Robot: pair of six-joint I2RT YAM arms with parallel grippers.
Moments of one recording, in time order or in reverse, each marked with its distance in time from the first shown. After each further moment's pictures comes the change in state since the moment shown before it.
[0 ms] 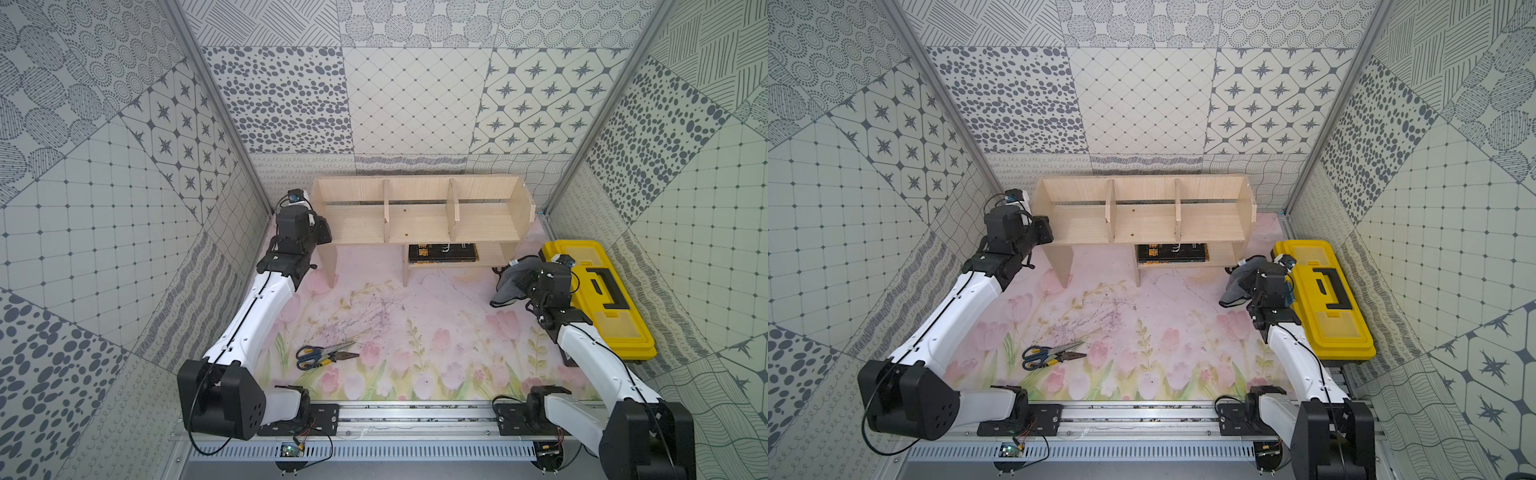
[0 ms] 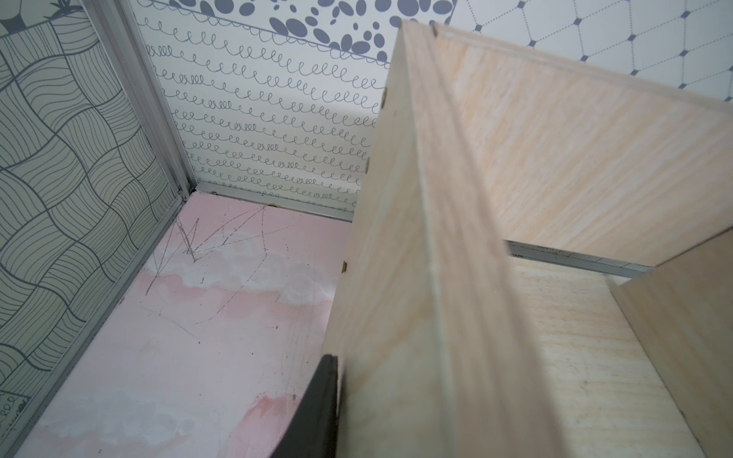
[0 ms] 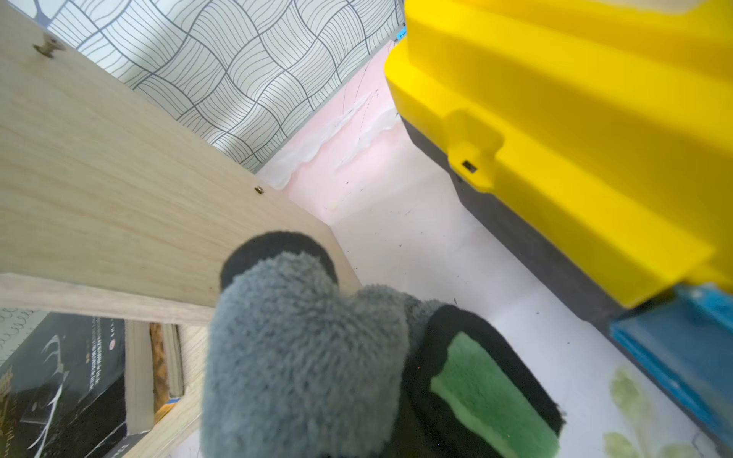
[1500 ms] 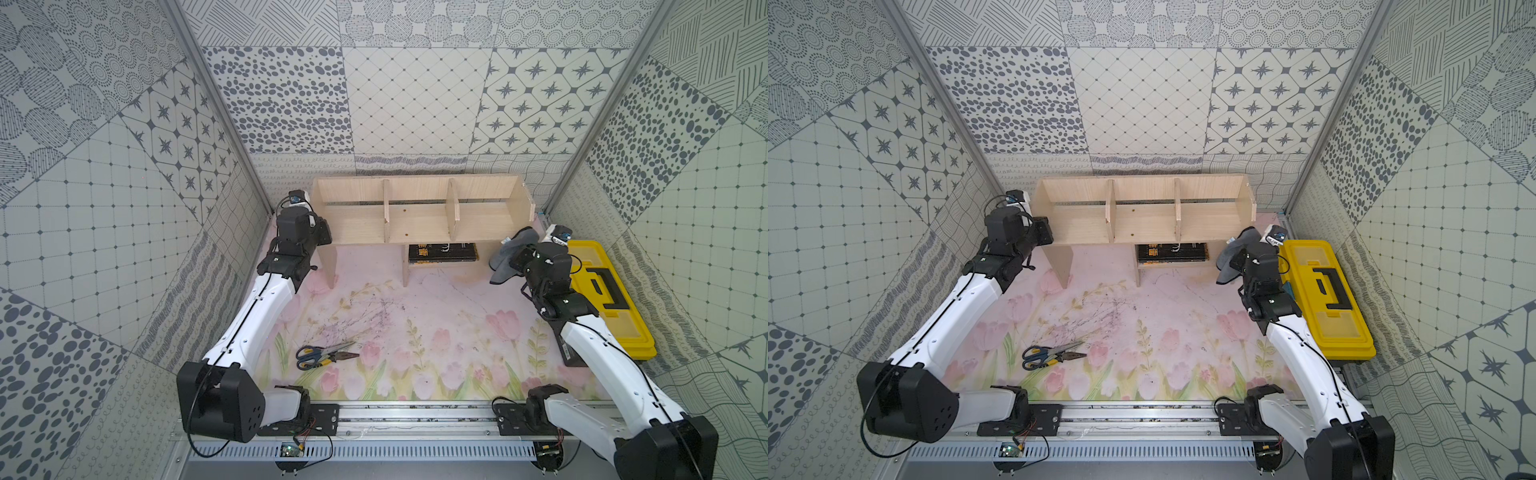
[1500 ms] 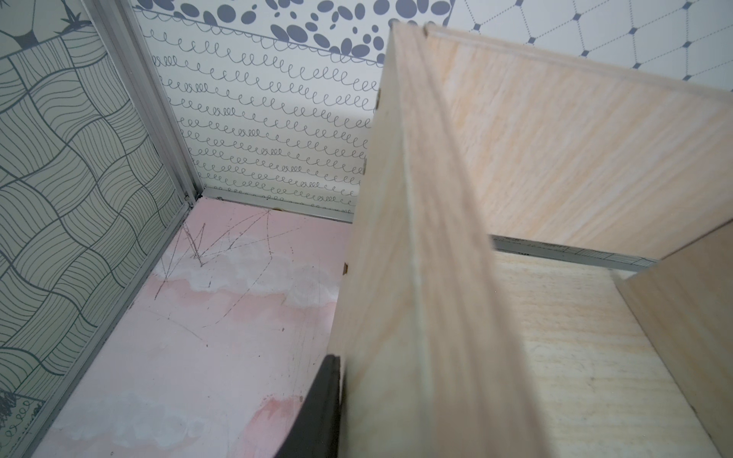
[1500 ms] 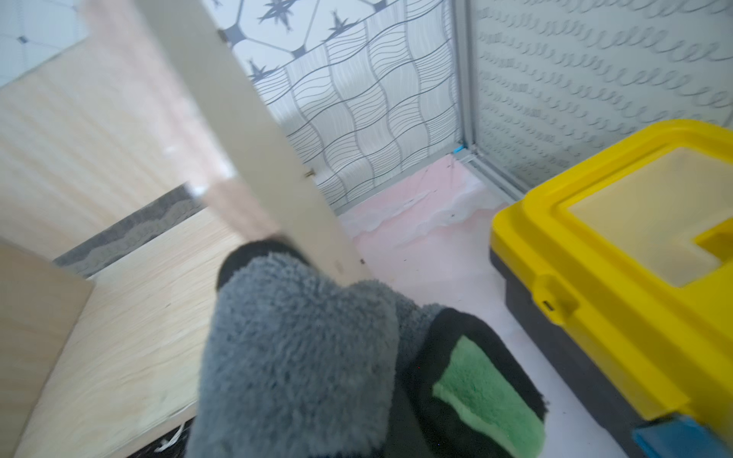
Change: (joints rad) left arm -0.007 -0.009 -0.016 0.015 -0.016 0.027; right arm 0.150 -0.032 0.214 -0.086 0.211 -0.159
